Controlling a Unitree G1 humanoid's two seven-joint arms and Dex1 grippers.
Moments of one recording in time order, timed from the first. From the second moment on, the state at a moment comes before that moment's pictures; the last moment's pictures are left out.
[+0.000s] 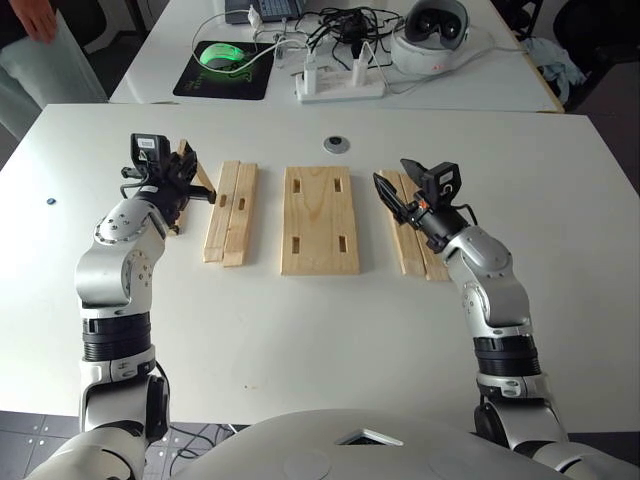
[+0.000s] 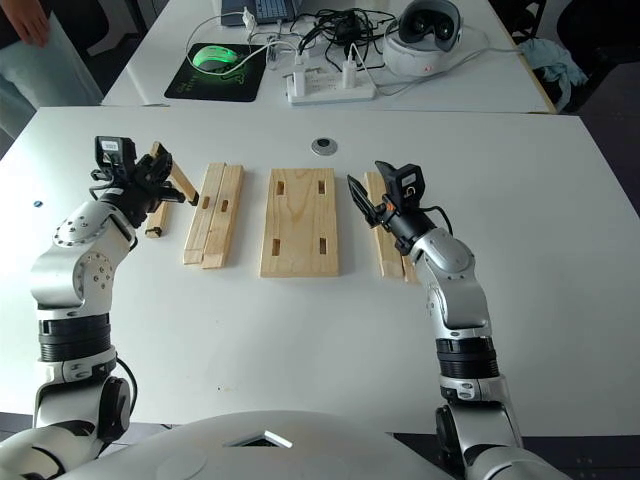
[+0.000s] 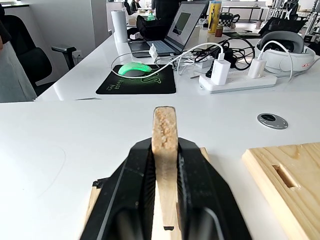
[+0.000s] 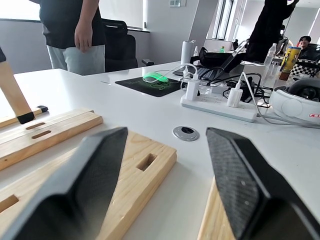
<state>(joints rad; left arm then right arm) -0.31 0.37 0.18 -0.14 -0.31 0.67 -0.16 -0.19 -0.26 0.01 -0.08 0.22 0.21 0.43</state>
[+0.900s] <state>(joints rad) -0.34 0.33 0.21 -0.09 -0.31 0.66 -0.15 -0.20 -0.26 0.05 -0.08 0.21 0.23 0.45</state>
